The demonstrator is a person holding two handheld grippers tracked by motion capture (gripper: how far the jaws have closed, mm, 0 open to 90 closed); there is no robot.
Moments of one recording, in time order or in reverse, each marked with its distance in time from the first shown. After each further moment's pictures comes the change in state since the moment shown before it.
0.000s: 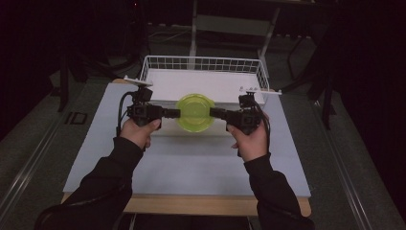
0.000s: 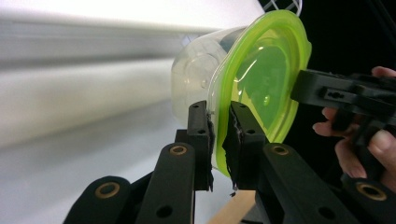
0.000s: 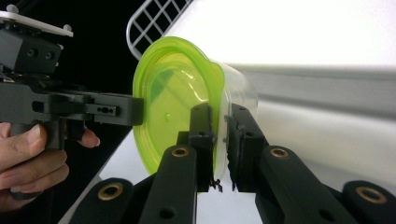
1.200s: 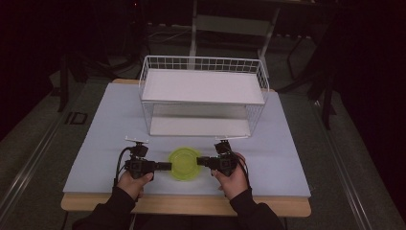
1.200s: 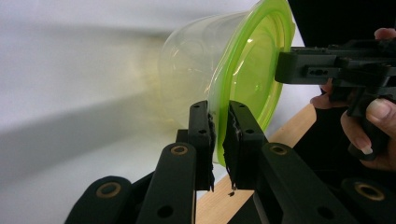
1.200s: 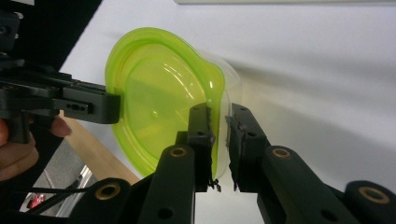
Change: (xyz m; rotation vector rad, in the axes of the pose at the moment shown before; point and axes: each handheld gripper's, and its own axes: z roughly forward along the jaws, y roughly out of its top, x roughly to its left) left arm 0.079 -0.144 0.035 0.150 -0.031 -0.100; right arm -0.032 -0.131 0.066 0.276 -0.045 0.038
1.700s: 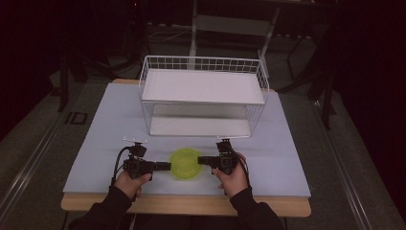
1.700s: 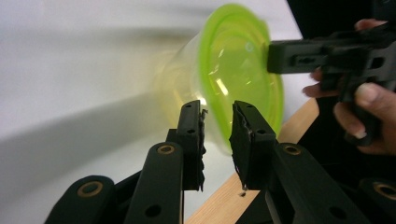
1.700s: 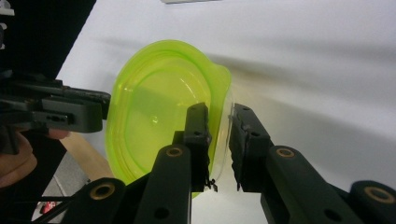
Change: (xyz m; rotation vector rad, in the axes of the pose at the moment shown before) left arm 0.010 -0.005 0.004 0.022 -0.029 0.033; right arm -0.014 0.000 0.009 0.013 0.004 0.061
